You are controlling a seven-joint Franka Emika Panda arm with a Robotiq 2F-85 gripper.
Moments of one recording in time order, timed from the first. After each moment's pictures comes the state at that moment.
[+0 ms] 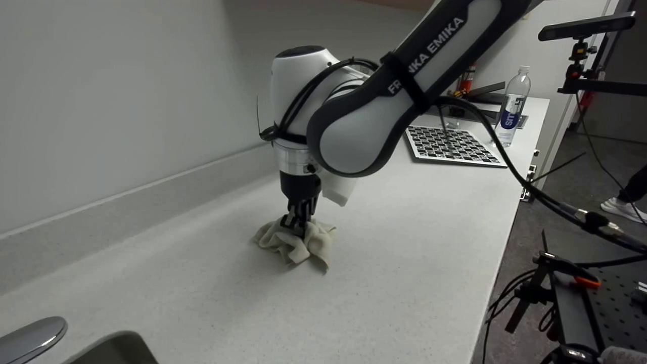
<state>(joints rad) 0.22 0.63 -0.01 -1.78 -0.16 2.49 0.14</state>
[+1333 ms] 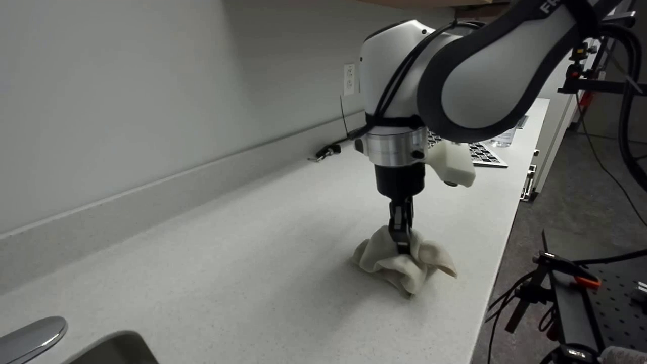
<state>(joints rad) 0.12 0.23 0.07 -2.29 -0.03 2.34 0.02</state>
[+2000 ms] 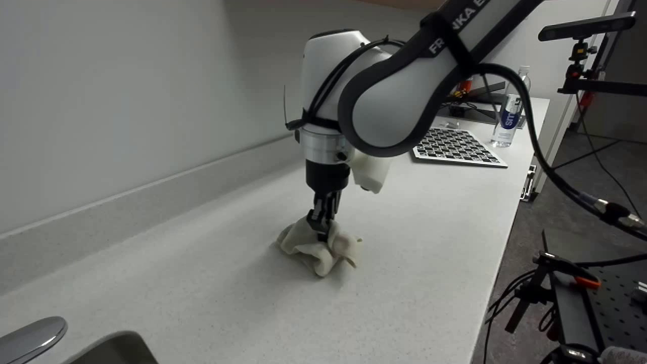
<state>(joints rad) 0.14 0.50 0.07 -1.95 -0.08 2.50 0.05</state>
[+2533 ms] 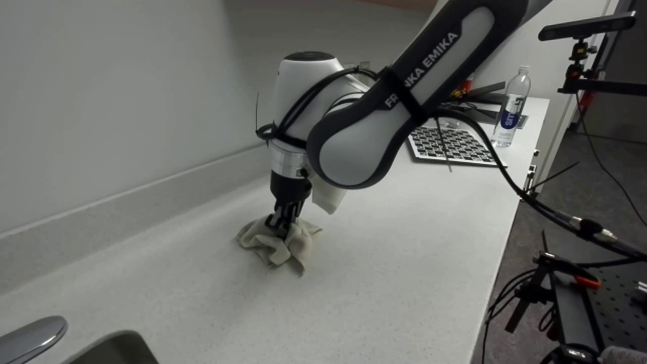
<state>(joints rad) 0.21 0.66 0.01 -1.77 -0.14 2.66 0.15</state>
